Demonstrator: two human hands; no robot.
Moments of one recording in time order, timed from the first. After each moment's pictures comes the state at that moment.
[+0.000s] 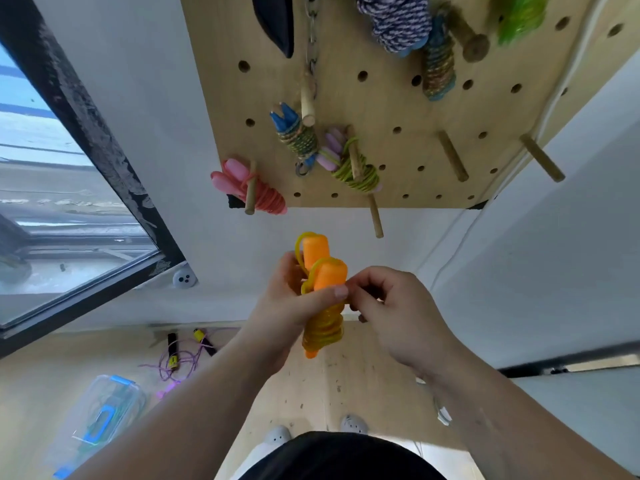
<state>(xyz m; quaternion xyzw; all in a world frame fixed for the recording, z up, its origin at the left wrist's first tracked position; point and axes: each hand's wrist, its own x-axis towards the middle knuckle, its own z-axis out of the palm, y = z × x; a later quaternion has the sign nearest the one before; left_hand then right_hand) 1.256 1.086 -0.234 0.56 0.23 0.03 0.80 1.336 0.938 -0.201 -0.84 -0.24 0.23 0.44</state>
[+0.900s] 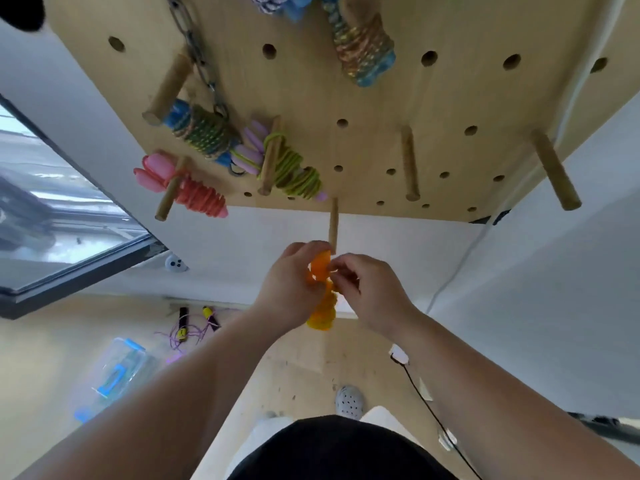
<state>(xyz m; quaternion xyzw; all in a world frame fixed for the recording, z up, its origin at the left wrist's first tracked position) 1.422 1.028 -0.302 0.85 0.31 0.06 0.43 1.525 0.900 -0.309 -0.80 -0.41 0.23 0.38</state>
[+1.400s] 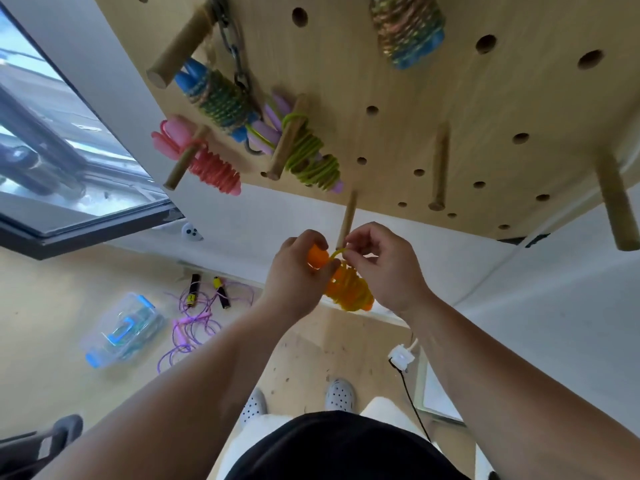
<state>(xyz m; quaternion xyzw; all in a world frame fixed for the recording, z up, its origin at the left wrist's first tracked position) 1.439 1.019 -0.329 0.79 0.42 0.14 0.42 1.569 0.918 -0.315 -0.75 -0.40 0.26 0.46</state>
